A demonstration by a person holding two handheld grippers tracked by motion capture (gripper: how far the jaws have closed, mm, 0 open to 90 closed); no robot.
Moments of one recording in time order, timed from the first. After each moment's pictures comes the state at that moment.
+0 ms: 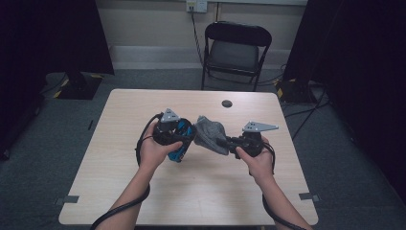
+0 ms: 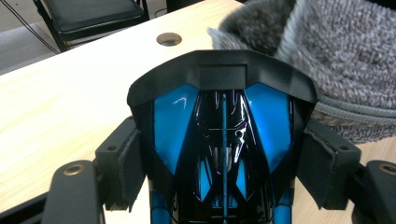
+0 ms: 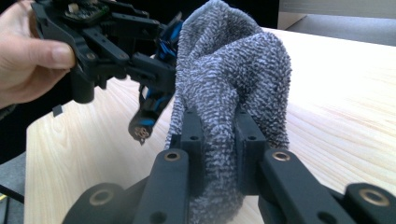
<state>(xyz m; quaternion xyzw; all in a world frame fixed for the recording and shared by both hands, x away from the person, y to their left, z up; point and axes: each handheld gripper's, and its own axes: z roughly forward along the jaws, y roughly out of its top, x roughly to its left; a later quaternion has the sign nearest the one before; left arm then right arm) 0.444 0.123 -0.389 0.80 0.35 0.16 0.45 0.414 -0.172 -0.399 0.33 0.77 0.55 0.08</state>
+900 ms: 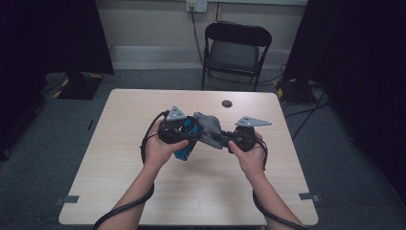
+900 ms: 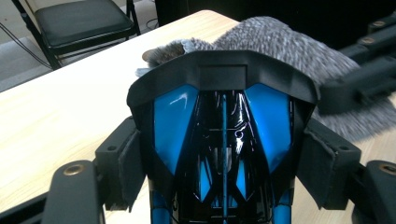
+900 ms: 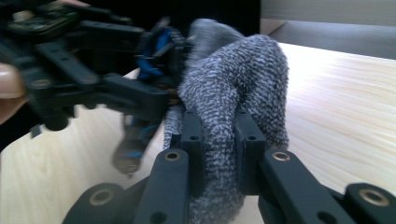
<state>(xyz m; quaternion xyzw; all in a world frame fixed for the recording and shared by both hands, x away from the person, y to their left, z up) 0.441 0.106 -0.377 0.80 0.33 0.16 0.47 0.423 -0.146 -0.391 0.35 0.75 0.55 0.10</state>
